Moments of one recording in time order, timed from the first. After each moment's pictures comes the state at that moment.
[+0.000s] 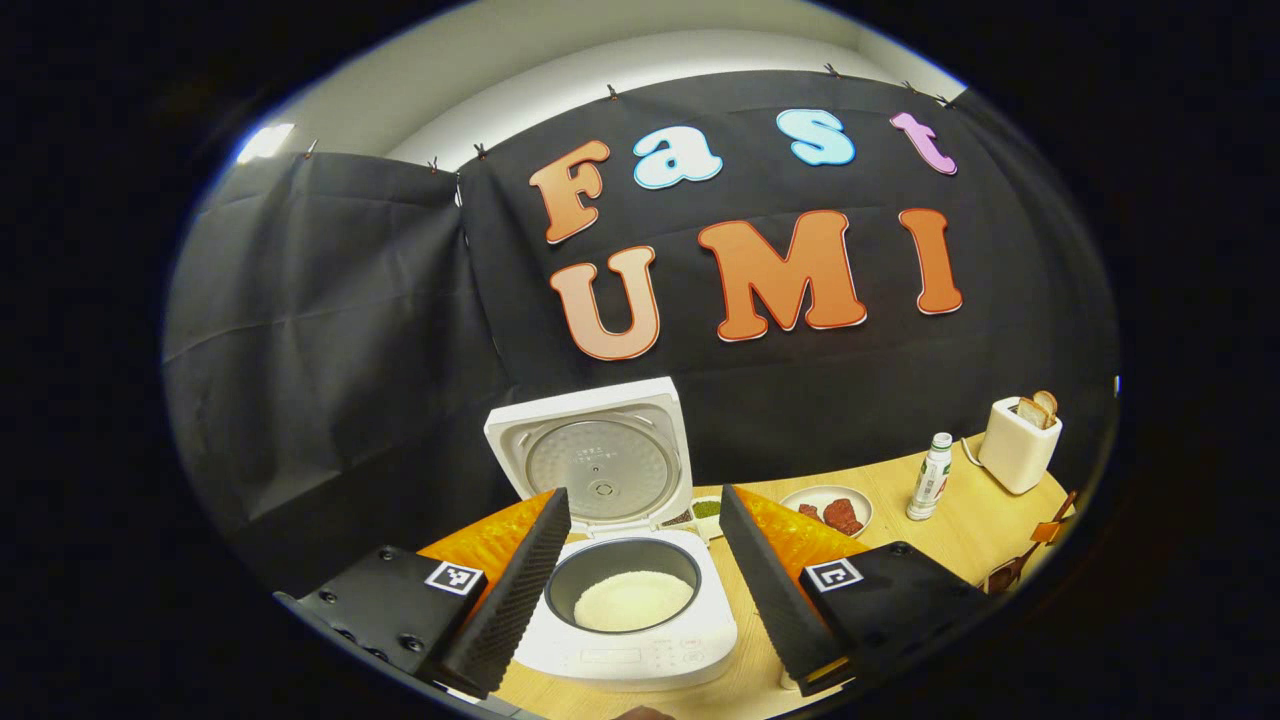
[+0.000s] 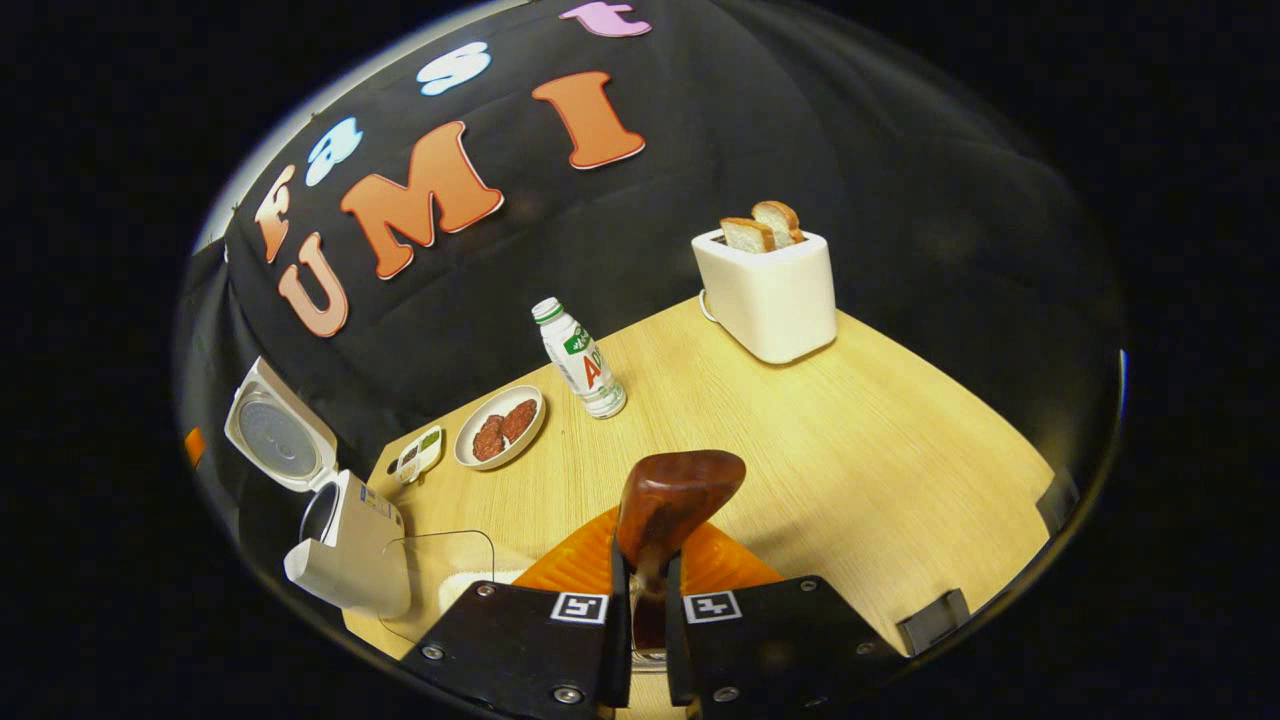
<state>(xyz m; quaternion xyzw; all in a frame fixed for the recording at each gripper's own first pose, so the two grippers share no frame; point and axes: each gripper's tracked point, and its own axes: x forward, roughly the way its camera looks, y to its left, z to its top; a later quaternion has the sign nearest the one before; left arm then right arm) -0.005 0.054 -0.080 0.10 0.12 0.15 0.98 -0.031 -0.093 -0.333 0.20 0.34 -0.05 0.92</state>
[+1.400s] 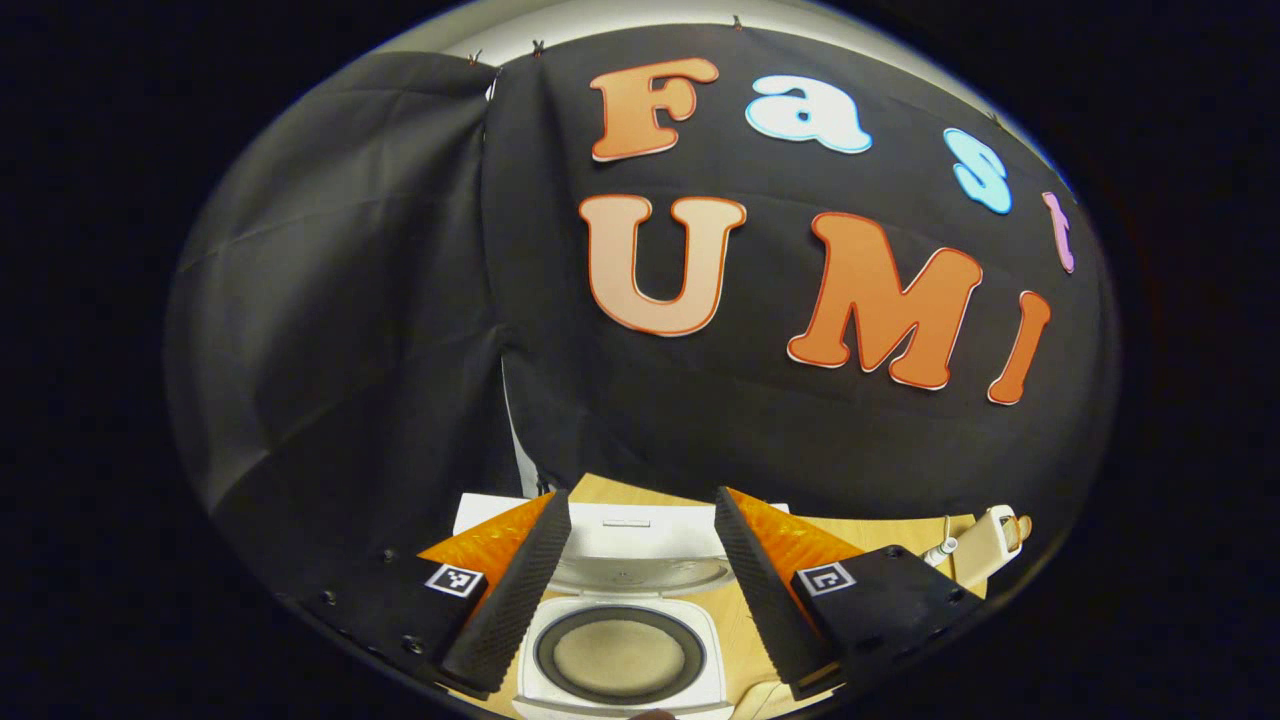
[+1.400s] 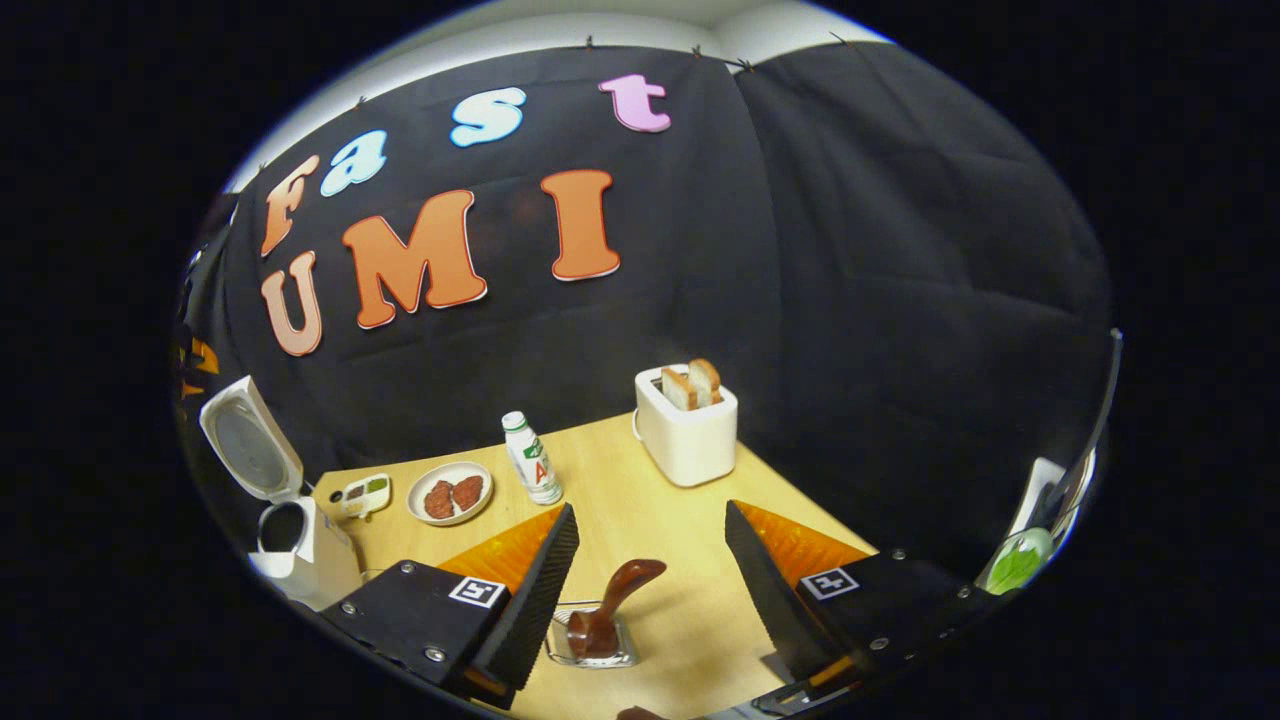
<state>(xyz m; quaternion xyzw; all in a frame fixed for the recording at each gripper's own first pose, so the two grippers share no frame) 0.192 0.184 -0.049 -0.08 0.25 0.13 0.96 -0.060 -0.147 -0.162 0.04 0.22 -0.16 0.96</state>
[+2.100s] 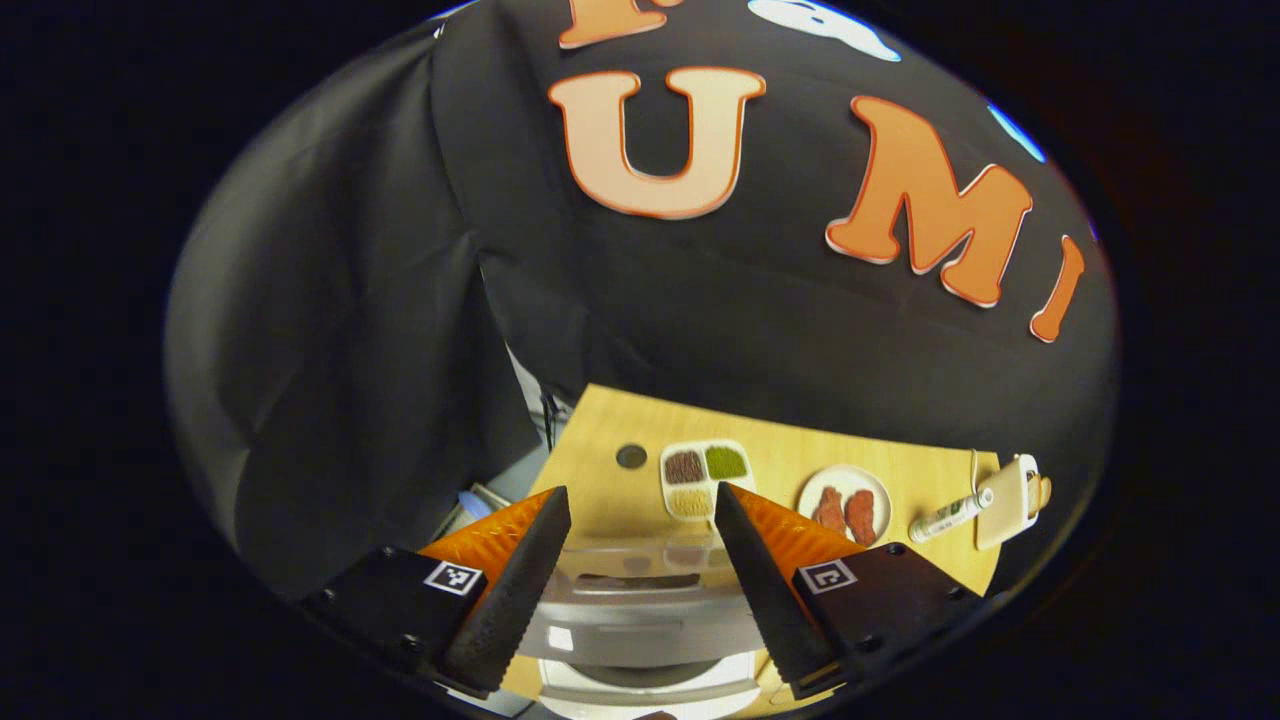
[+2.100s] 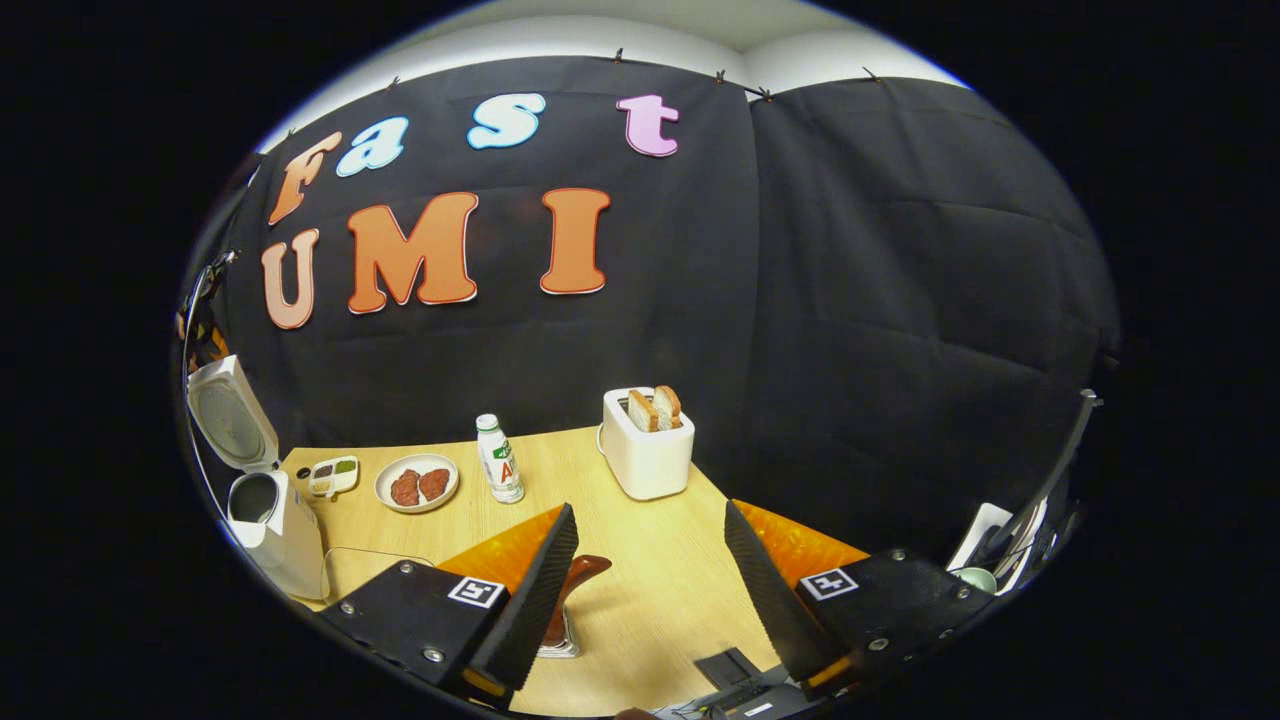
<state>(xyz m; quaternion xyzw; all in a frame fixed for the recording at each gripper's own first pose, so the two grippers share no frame) 0.205 0.197 -0.141 -0.07 0.46 0.13 0.88 -0.086 -0.160 -0.140 -0.01 0.22 -0.18 0.96</state>
